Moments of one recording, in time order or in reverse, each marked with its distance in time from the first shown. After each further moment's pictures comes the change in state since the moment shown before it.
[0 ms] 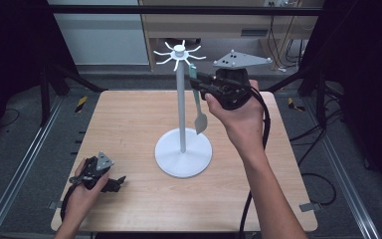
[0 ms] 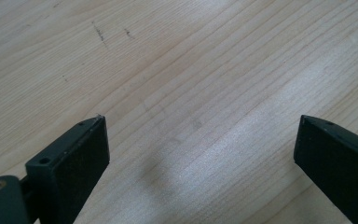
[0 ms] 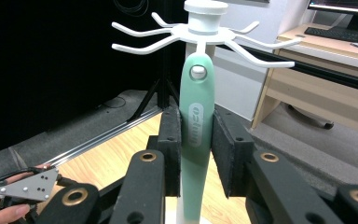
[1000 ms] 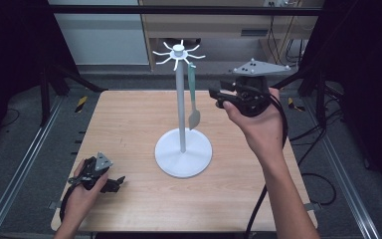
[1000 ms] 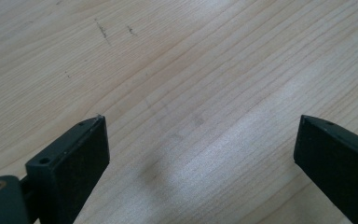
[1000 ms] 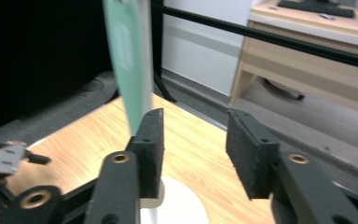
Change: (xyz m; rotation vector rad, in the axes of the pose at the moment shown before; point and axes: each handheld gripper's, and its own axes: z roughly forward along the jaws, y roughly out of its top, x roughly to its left) left arm 0.001 -0.002 -0.001 0.001 0.001 -0.014; right arm -0.025 -0.026 -0.024 0.092 -0.111 0.031
